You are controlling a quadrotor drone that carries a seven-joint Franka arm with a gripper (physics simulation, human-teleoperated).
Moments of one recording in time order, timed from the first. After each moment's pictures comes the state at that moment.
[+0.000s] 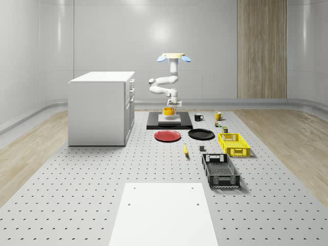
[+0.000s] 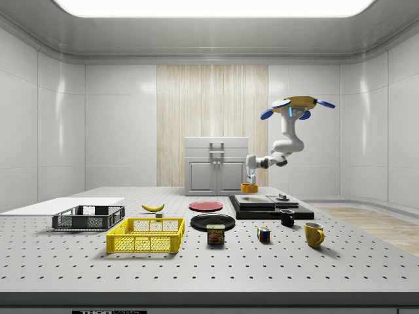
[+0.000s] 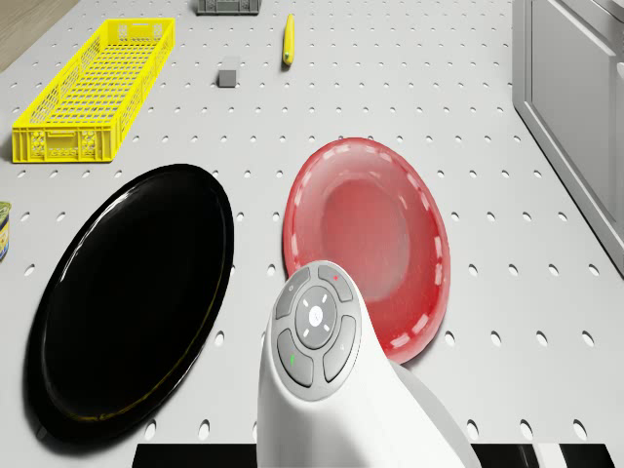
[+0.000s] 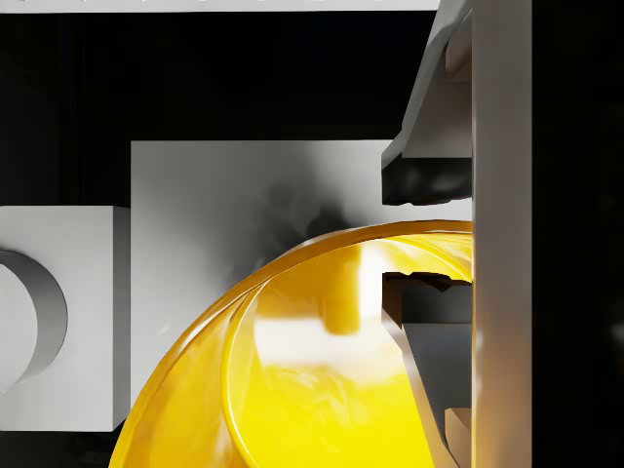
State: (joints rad) arm -1.22 -1.39 1.06 -2.72 -2.10 1.61 1.63
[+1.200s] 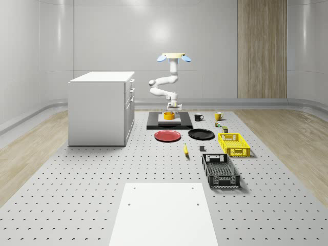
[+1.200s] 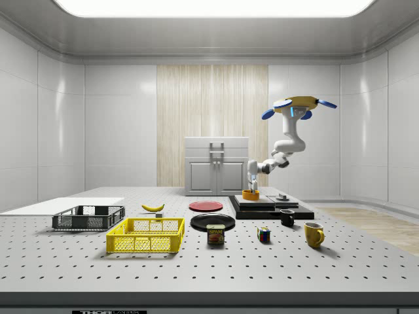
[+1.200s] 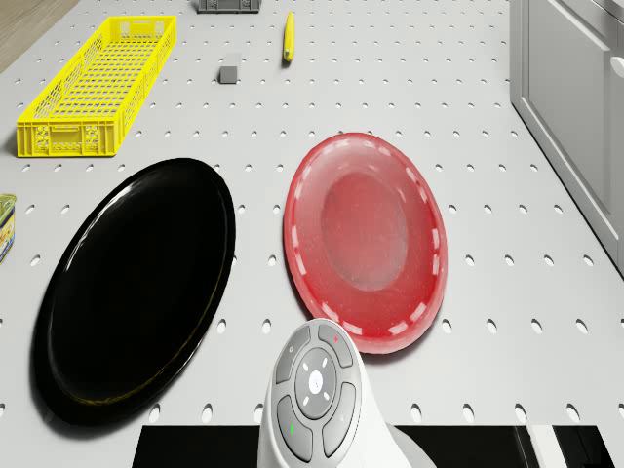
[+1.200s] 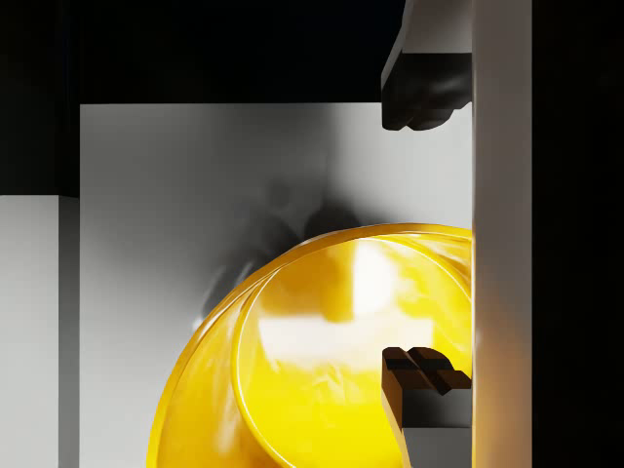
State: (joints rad) arm -1.24 -1.37 0.95 -2.64 -2.21 1.66 1.62
